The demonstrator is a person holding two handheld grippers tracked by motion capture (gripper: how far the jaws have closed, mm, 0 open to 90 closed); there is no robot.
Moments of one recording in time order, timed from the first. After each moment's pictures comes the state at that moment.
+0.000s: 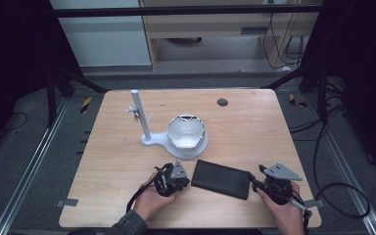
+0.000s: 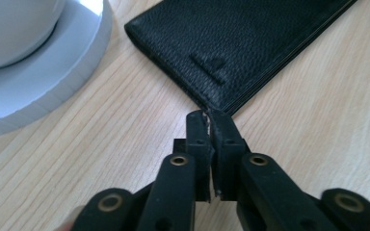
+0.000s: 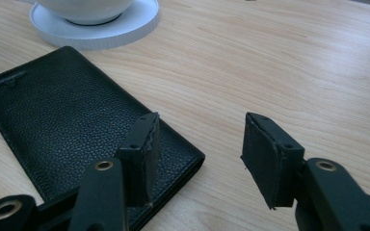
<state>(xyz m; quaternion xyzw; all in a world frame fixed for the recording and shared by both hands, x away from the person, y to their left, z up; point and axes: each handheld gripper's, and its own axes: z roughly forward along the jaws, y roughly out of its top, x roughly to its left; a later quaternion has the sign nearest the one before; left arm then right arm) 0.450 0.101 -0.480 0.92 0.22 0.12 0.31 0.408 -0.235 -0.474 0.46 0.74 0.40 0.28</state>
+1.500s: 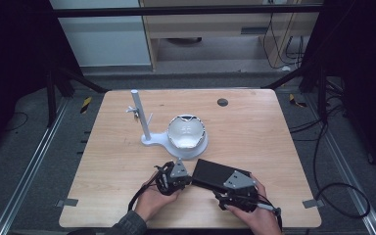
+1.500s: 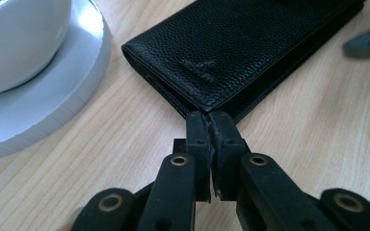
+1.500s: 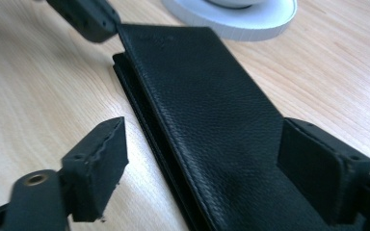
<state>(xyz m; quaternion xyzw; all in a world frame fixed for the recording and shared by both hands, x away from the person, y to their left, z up) 0.453 0.099 -0.477 0.90 0.22 0.11 0.36 0.402 -0.145 -0.484 0.32 0.84 0.36 0.25</state>
